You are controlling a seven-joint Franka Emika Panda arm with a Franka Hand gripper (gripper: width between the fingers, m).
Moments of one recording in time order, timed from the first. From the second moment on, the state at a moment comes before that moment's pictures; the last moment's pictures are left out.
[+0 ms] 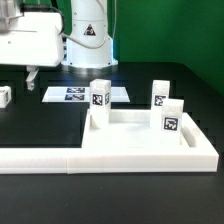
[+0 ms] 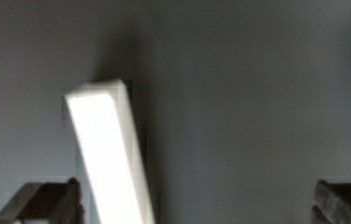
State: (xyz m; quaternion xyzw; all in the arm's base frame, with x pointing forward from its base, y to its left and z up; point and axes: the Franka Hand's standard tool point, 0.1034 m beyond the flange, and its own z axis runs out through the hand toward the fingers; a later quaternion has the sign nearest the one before) arm 0.504 -0.175 0.077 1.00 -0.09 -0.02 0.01
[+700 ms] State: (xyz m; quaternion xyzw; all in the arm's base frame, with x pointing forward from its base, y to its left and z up) arm 0.450 -0.199 0.059 1.00 -0.08 -0.04 0.01
